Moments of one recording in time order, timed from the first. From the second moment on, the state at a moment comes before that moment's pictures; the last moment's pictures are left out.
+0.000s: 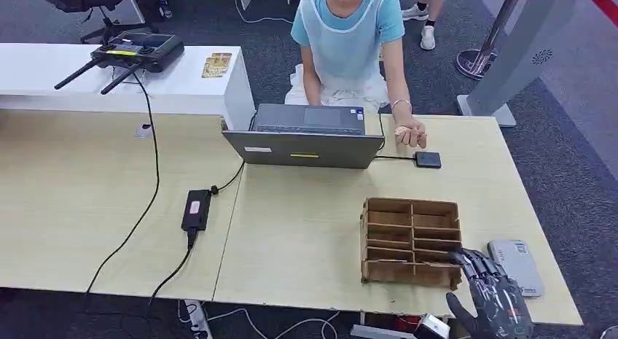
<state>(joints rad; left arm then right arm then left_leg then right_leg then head) -0.10 -0.23 0.05 -0.21 -0.85 -0.08 0.19 0.33 -0.64 0.33 -1.70 1.10 -0.47 0.06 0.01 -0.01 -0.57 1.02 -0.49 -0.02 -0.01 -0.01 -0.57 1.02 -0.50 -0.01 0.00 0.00</state>
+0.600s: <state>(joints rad) -0.07 -0.24 0.19 -0.21 -0.65 0.04 0.24 0.33 -0.64 0.34 -1.71 1.12 -0.48 0.07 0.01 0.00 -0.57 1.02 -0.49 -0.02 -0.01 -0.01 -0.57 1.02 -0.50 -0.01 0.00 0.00</state>
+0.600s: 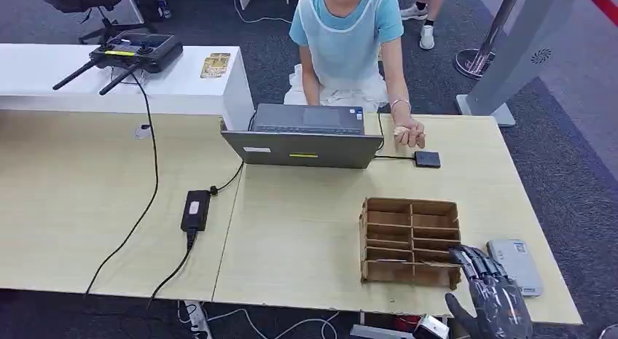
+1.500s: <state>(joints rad) -0.02 -0.27 0.61 -0.21 -0.24 0.34 0.18 0.37 -0.65 0.36 -1.75 1.16 -0.50 0.17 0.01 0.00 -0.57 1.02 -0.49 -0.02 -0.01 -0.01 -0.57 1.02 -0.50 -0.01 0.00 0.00</state>
